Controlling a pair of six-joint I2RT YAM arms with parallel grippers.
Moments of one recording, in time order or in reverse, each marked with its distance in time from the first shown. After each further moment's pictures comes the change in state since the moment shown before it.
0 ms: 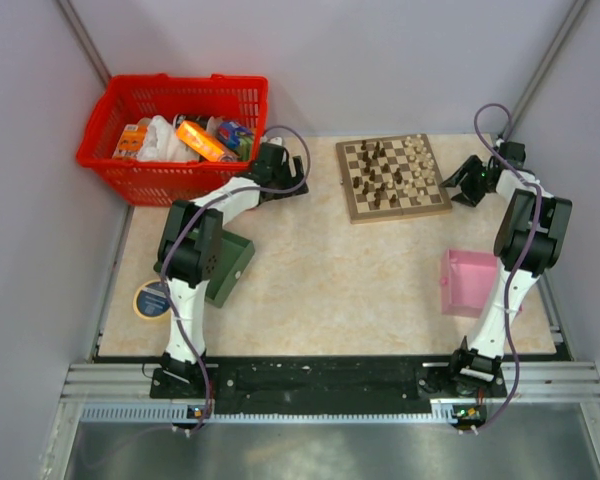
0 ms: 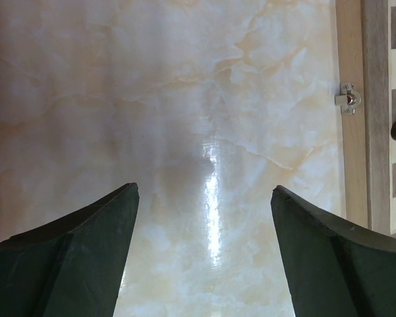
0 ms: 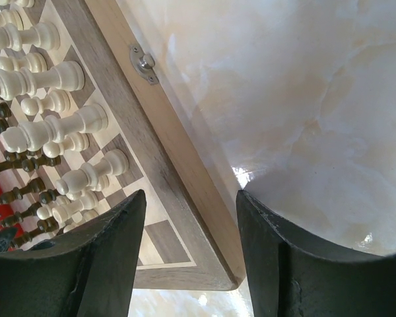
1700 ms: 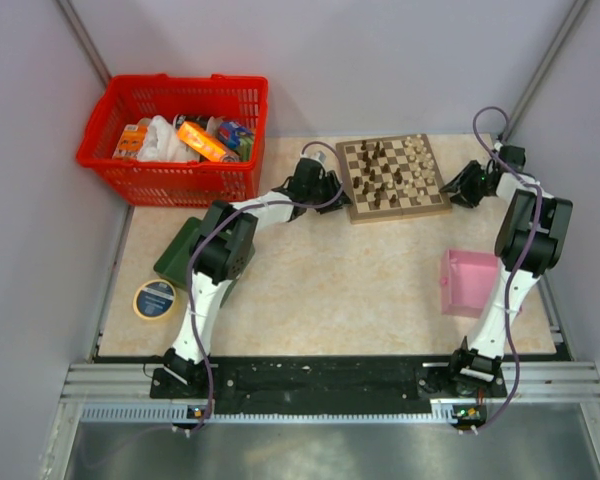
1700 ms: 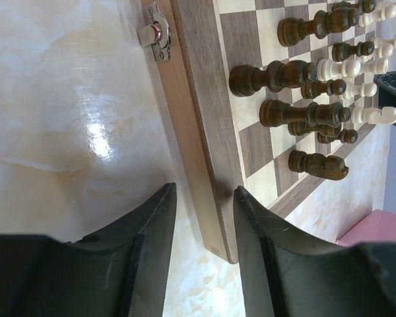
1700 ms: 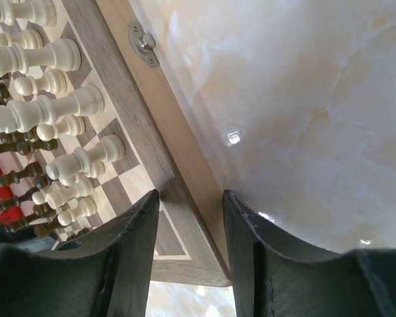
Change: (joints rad) left arm -0.169 0.179 0.066 0.245 0.264 -0.301; right arm -0.004 0.000 -0.031 0.015 -0.054 -0.028
